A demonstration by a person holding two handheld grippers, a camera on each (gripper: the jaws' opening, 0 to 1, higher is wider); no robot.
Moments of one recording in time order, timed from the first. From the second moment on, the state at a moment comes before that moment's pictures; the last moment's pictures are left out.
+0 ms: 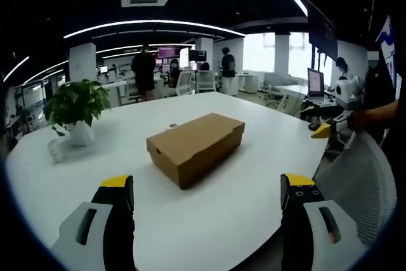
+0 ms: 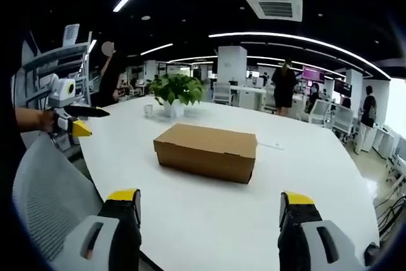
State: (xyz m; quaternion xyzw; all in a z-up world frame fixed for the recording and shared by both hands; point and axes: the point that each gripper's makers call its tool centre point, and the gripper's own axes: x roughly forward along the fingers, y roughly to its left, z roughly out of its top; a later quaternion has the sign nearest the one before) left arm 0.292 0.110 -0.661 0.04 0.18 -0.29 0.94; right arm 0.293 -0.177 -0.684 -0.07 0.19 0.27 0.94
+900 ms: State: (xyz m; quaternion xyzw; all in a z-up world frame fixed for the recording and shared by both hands) left arm 0.368 0.088 -0.678 0.02 0.19 -0.29 0.94; right arm 0.359 -0.190 -0.700 -0.10 0.20 0.29 0.93
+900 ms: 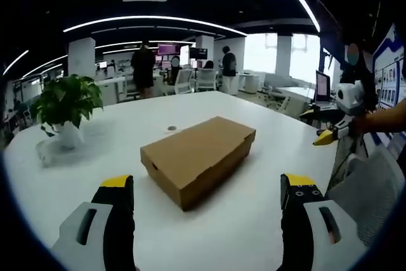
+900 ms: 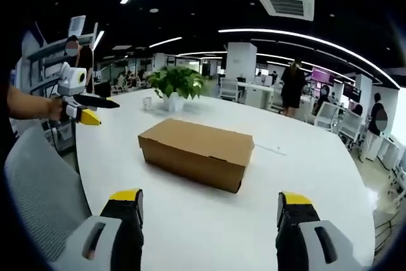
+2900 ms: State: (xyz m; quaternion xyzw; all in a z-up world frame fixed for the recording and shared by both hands) left arm 0.432 0.088 -0.756 0.02 0.27 -0.25 0.93; right arm 0.464 -0.154 -0.749 -0.15 0.22 0.40 0.88
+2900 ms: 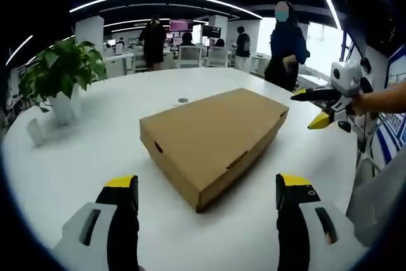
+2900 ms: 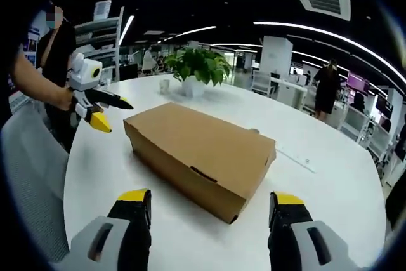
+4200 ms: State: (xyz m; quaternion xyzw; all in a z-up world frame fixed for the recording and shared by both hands) left arm 0.468 0.069 -0.774 0.05 0.28 -0.26 0.92; right arm 0.509 -0.139 -0.773 -0.12 0.27 0.39 0.87
